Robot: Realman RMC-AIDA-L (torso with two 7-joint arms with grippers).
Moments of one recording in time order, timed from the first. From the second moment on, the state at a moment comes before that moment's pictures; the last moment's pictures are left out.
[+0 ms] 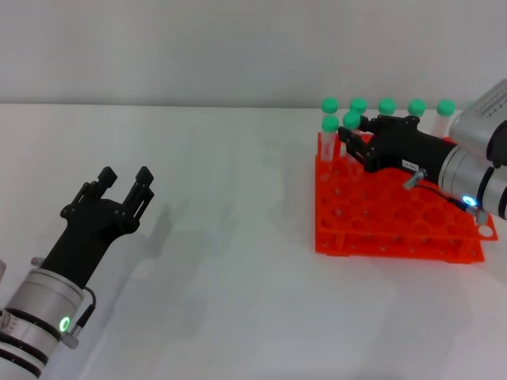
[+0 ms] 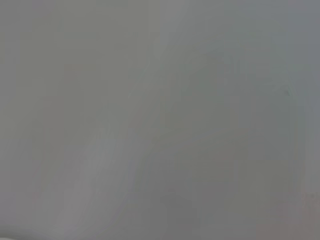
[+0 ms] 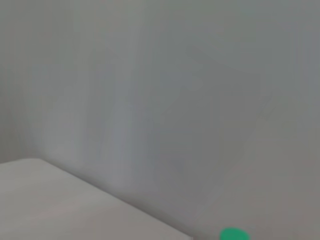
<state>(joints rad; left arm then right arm) -0.37 -2.09 2.55 0.22 -0.93 1.23 -0.45 0.75 2.03 -1.57 -0.32 -0.68 -0.75 0.83</state>
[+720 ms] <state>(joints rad) -0.36 -2.09 2.55 0.22 -0.93 1.24 -0.44 0.58 2.03 -1.59 -0.47 -0.63 -0.77 0.83</state>
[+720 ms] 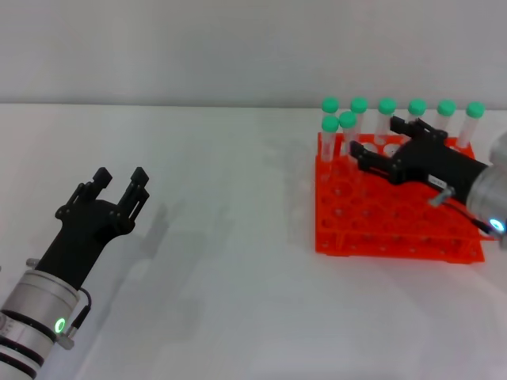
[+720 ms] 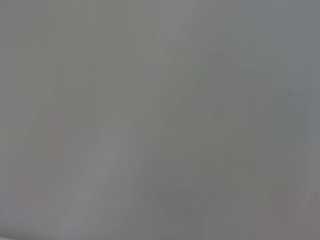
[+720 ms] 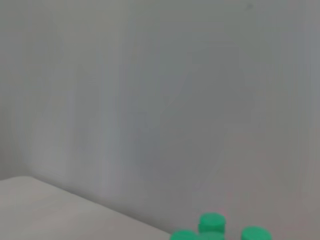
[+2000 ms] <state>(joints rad) -0.41 -2.09 2.53 0.16 -0.94 1.29 -0.34 0.33 2.03 -1.37 -0.08 -0.10 -1.28 0.41</state>
